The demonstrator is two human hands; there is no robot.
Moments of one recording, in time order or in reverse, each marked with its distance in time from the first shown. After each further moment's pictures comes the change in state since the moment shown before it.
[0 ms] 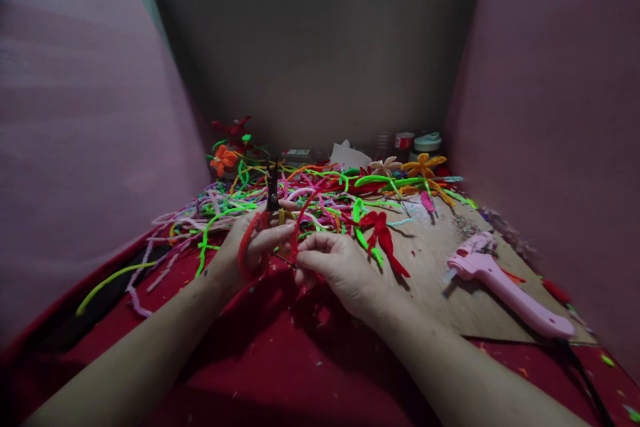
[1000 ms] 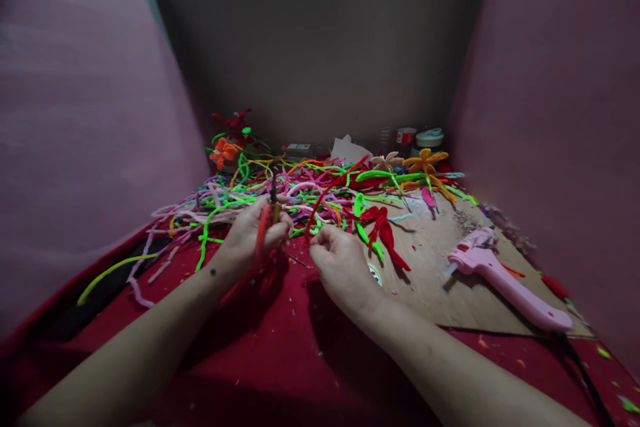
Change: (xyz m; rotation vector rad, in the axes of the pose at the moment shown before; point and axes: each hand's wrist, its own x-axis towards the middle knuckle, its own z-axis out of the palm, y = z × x) left_hand 0.005 -0.019 0.000 0.243 0.144 0.022; right_hand 0.001 0.003 0.005 -0.418 0.321 -0.092
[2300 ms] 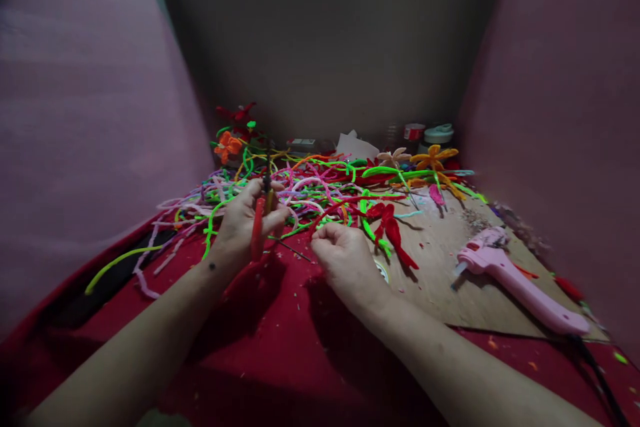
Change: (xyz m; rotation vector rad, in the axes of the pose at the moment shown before) left_hand 0.004 0.003 -0.014 -0.010 0.135 0.072; right_hand -0.006 -0.007 0.003 0.071 -0.024 0.052
